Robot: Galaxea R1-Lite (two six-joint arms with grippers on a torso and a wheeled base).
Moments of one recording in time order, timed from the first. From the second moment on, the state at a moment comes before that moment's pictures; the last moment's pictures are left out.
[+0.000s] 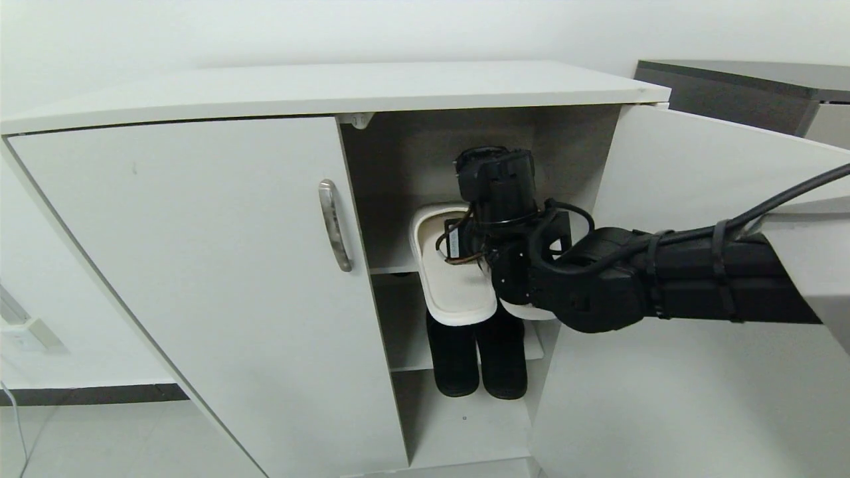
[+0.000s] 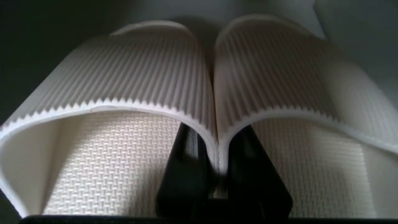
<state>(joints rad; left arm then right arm) 0.00 0.00 0.00 0.00 0.04 0.00 0.83 2.12 -1.71 -0.21 -0.67 0.15</state>
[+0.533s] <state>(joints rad) 0.00 0.00 0.00 0.00 0.04 0.00 0.78 2.26 -1.96 -0.12 -0.70 0.15</state>
